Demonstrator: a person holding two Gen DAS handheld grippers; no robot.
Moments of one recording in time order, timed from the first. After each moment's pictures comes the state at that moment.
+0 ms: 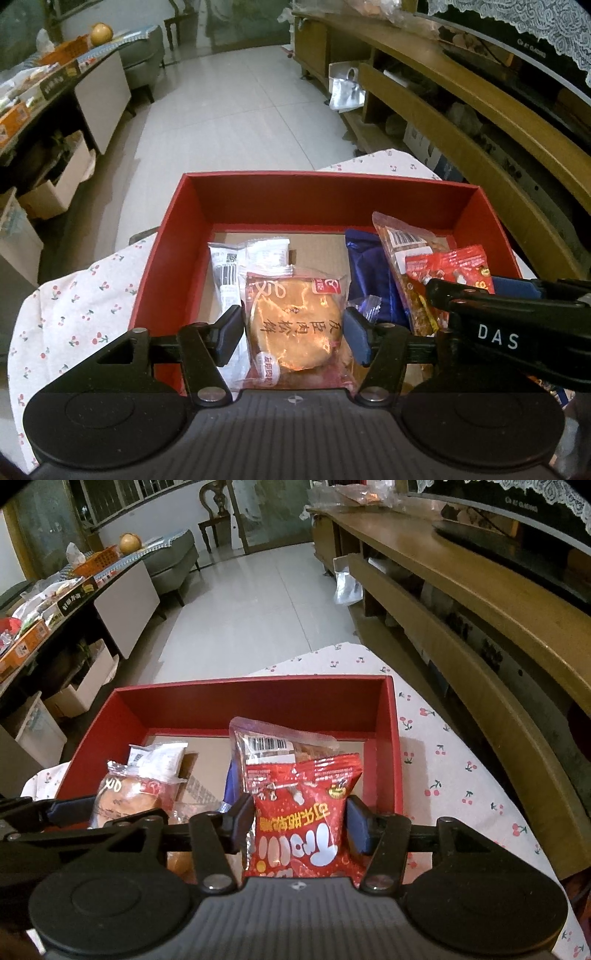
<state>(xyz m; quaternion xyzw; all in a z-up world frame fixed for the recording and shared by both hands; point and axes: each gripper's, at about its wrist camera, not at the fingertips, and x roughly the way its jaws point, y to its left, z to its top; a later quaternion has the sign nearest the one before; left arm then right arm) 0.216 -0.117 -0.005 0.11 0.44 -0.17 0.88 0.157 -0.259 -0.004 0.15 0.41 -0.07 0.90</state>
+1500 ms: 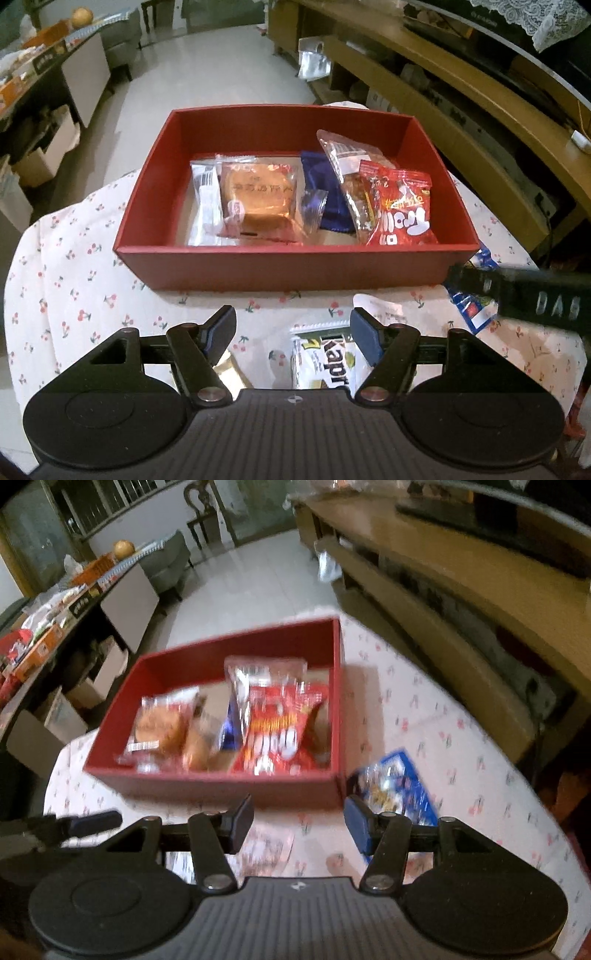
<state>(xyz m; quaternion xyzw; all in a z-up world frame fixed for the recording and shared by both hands) 0.140 -0.090 -0.008 0.11 0.47 -0.21 0.85 0.047 -0.273 0.008 0.20 0.44 -0.05 0.88</state>
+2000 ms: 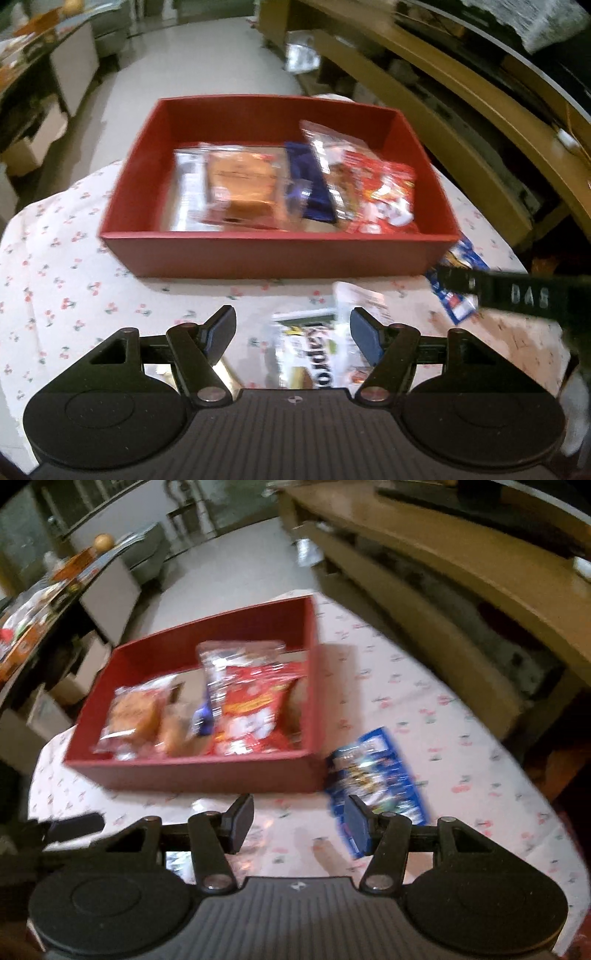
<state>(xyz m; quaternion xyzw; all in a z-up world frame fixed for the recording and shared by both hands) 0.130 -0.095 -0.009 0.10 0.49 -0.24 0.83 0.043 -0.290 -0.001 0.20 0.45 -0.09 0.86</state>
